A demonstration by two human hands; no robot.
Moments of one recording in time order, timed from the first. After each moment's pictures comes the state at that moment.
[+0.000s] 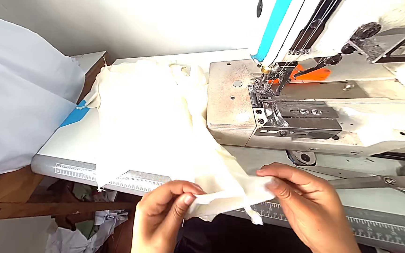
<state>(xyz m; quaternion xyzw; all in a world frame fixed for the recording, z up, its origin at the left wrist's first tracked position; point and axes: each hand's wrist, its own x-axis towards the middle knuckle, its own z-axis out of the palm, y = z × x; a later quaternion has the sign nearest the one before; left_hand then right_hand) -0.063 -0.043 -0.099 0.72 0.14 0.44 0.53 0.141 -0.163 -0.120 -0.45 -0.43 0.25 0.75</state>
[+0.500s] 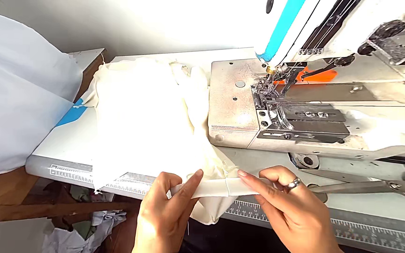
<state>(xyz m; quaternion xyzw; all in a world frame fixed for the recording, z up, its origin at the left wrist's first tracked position) -0.057 -0.034 -0.108 0.86 0.21 0.44 0.12 0.138 -0.161 -0.138 -0.62 -0.57 -0.08 0.53</state>
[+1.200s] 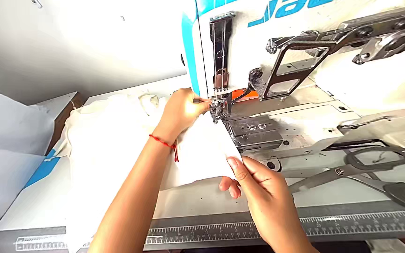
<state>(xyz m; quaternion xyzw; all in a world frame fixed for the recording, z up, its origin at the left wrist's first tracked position) 0.142 0.070 -0.007 0.93 0.17 0.21 0.27 0.135 -0.130 -0.093 -0.56 -0.32 0.12 0.75</state>
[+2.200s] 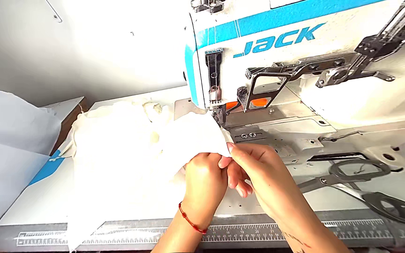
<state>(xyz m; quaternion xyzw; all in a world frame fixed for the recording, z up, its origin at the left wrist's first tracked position) 0.104 -0.031 -0.089 0.84 0.11 0.53 0.07 0.166 -0.136 -0.043 -0.53 -0.30 0.28 0.74</state>
